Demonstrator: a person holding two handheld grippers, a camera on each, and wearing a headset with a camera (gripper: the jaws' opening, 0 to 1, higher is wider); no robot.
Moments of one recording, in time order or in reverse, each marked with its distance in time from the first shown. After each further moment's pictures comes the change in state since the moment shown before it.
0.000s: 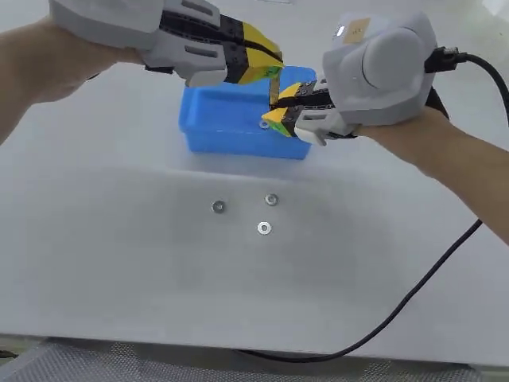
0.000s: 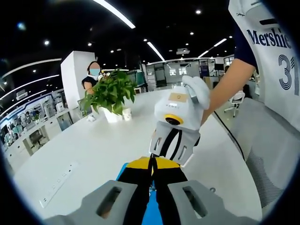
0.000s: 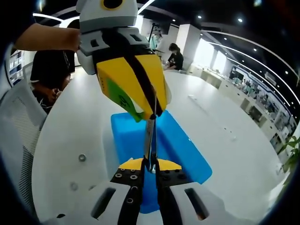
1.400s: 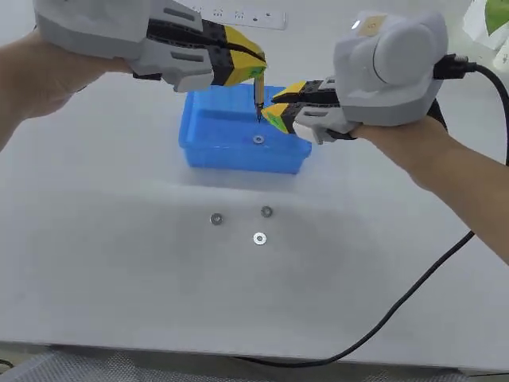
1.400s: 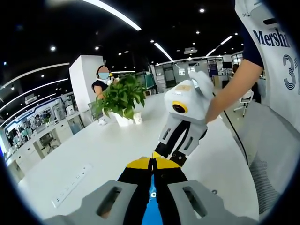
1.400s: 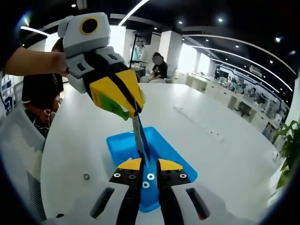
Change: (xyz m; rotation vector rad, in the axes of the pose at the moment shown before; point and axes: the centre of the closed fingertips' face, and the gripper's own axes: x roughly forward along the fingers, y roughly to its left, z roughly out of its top) left arm -0.027 0.006 0.028 0.030 -0.009 0.114; right arm -0.032 -0.013 0.033 0.109 -0.104 -0.102
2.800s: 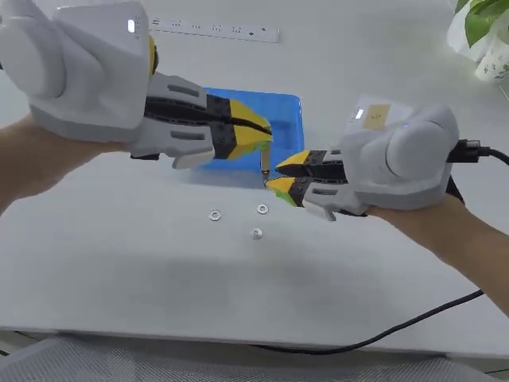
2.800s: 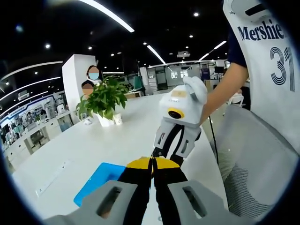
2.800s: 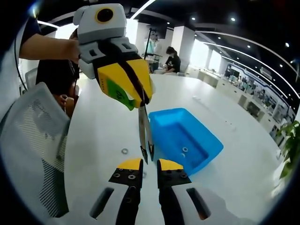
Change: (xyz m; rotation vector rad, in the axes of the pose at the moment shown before) left arm -0.007 -0.094 0.000 -0.035 -0.018 -0.096; right arm -0.043 0.080 -0.047 -0.058 0.073 0.093
